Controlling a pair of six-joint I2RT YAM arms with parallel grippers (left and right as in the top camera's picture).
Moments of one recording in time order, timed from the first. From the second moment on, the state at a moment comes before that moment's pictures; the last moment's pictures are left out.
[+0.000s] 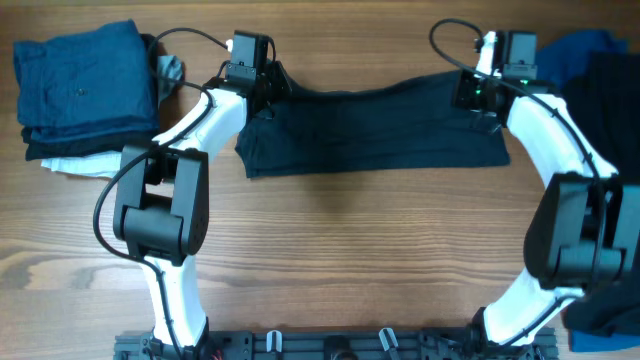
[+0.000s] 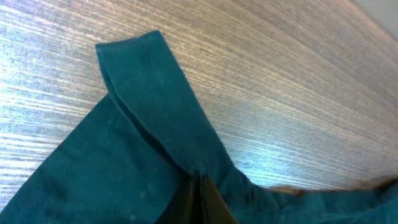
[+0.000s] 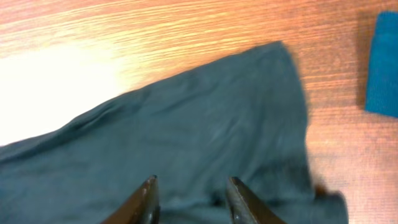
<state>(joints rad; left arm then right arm) -0.25 2.12 1.47 -0.24 0.10 -0.63 -0.08 1.93 1.34 -0.38 -0.11 0.10</state>
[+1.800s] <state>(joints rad) -0.24 2.05 1.47 -0.37 0.08 -0.58 -0.11 2.21 1.53 -0.07 0.02 0.13</state>
